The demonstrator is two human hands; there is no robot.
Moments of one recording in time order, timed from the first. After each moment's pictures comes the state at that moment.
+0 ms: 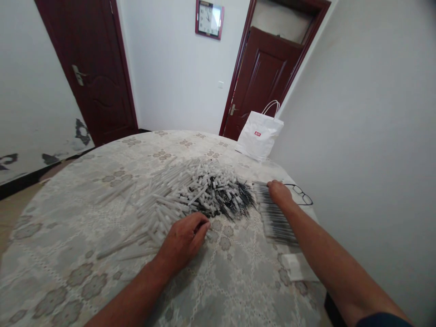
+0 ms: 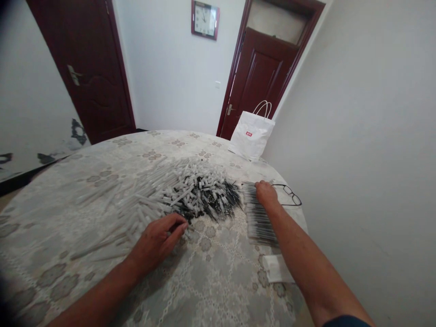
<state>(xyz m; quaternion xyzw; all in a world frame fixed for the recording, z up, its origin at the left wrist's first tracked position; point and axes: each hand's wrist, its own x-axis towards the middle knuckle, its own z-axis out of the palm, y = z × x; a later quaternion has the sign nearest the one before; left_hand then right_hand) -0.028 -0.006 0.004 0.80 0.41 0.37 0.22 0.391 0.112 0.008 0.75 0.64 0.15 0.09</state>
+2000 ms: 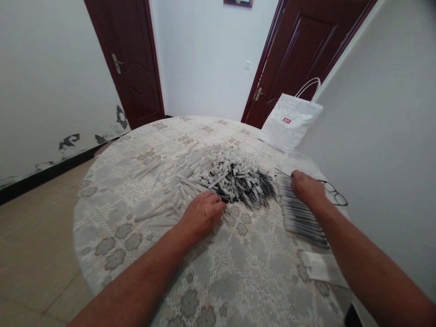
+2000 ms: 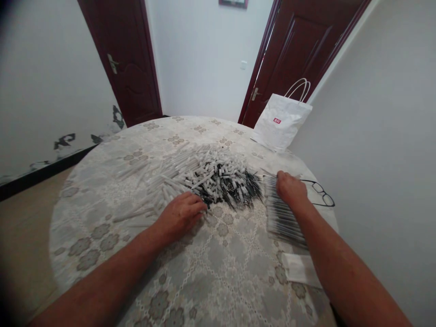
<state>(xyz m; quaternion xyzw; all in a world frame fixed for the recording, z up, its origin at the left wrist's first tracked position) -0.035 0.004 -0.001 0.89 0.38 0.23 0.06 0.368 0.090 0.027 0.74 0.65 0.17 0.05</state>
